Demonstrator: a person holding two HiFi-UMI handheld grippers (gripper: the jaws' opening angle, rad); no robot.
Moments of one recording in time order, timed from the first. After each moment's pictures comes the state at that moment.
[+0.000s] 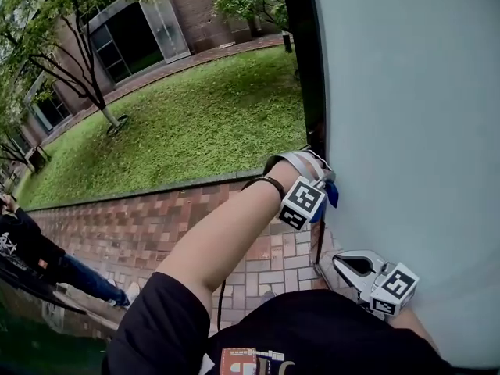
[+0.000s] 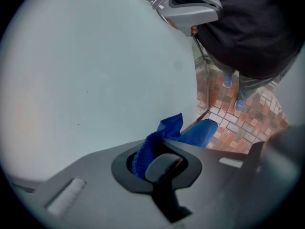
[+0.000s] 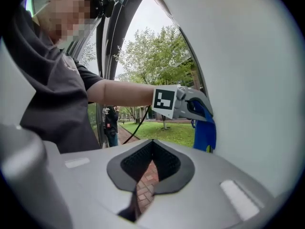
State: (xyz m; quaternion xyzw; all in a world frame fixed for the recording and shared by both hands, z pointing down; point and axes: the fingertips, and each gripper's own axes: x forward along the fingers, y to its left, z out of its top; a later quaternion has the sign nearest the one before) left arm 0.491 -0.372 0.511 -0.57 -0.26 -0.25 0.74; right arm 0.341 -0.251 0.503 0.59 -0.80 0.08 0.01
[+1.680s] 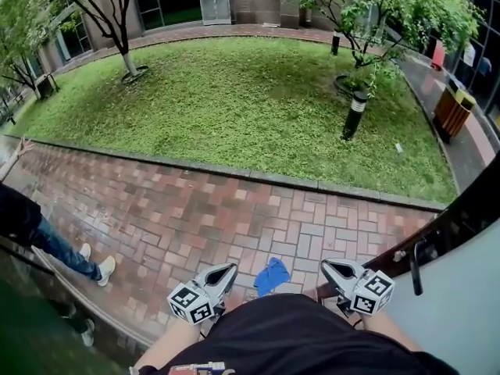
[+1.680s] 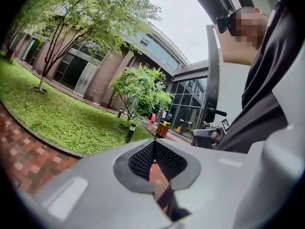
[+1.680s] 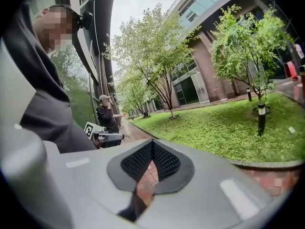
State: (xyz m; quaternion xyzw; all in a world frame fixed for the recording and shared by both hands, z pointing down) left arm 0.195 -0.645 0.595 -0.97 0.14 -0.04 -0.18; right arm 0.400 -0.542 0.581 0.53 -0.83 0.19 0.01
